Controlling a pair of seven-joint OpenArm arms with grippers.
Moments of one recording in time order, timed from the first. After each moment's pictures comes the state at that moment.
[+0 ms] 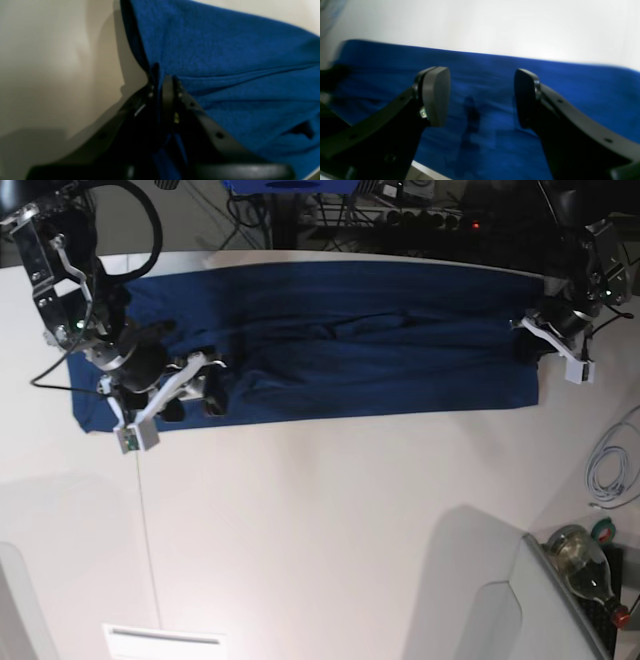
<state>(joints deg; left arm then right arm) 7.6 -21.0 -31.4 55.3 -16.3 -41.7 23.1 -10.8 22.9 -17.1 98.2 38.3 -0.6 -31.8</state>
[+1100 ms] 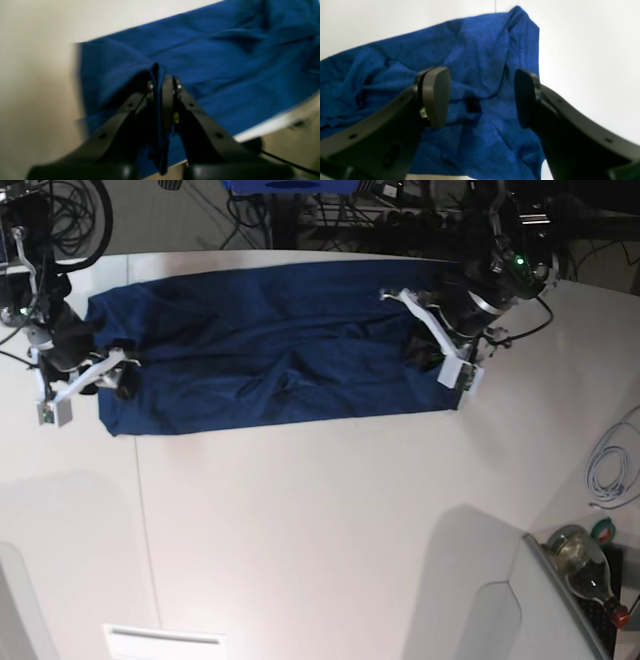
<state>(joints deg) 23.0 -4.0 -9.8 106.0 -14.7 -27.9 43.8 -17.3 24.2 -1.7 92.4 38.5 -0.6 -31.4</state>
